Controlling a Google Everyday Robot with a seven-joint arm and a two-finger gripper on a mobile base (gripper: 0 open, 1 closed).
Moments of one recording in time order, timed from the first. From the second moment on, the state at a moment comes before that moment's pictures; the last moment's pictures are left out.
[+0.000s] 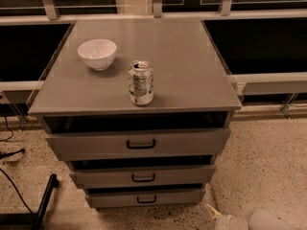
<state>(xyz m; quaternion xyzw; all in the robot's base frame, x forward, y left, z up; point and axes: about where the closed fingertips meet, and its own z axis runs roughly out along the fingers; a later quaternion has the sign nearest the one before) 0.367 -0.199 0.348 -0.57 0.75 0.19 0.28</state>
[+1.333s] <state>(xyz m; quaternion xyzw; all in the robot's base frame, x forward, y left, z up) 0.410 -0.162 0.282 -0.58 0.72 0.21 0.32</state>
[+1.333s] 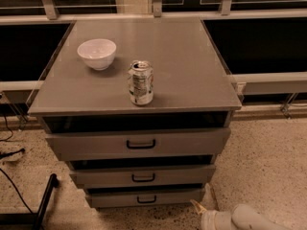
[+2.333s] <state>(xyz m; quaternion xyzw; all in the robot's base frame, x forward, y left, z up) 0.465 -0.133 0.250 -0.61 0.70 0.20 0.31</state>
